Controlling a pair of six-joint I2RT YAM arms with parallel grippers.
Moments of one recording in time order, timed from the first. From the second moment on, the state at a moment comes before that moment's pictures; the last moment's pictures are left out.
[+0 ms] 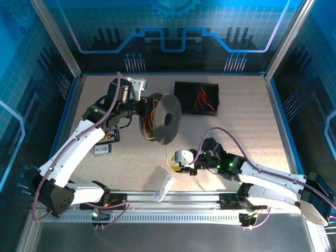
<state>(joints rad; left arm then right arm) -0.45 1.28 1.34 -0.65 0.19 -0.37 0.95 0.98 0.49 0.02 -0.42 -0.44</state>
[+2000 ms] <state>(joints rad) -0.59 1.40 1.25 -0.45 0.28 0.01 0.38 1.37 1.32 -0.80 -0.27 -0.68</state>
